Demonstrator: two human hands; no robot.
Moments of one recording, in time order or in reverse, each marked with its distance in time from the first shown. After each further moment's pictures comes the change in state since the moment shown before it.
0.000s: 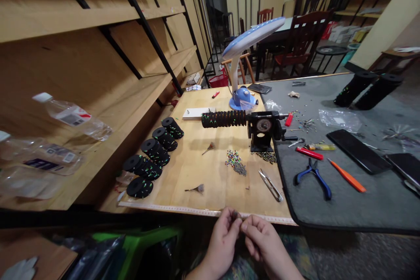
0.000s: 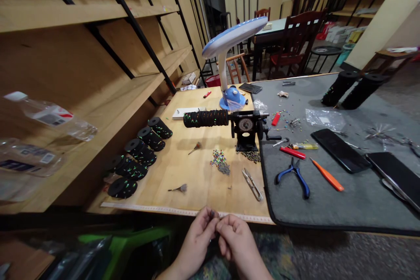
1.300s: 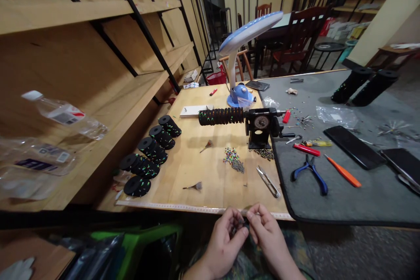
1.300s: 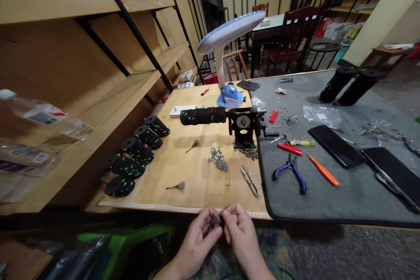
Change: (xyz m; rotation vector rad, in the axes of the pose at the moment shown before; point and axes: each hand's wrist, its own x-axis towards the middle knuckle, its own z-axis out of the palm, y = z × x) left_hand -0.009 0.014 0.002 0.171 -0.137 0.090; right_hand 0.004 0.003 -0.013 -0.099 0.093 -0.231
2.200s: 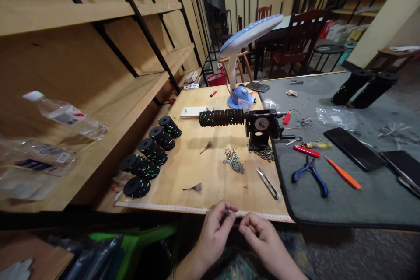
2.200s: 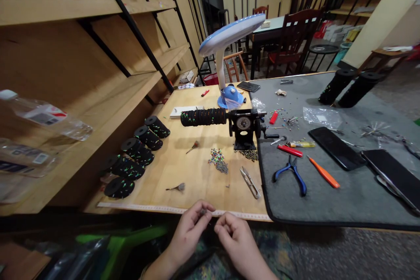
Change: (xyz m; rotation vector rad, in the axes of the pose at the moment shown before) left_hand 0.010 0.004 -0.021 0.171 0.100 0.048; right_hand -0.004 -0.010 -0.003 -0.302 -0.190 -0.082
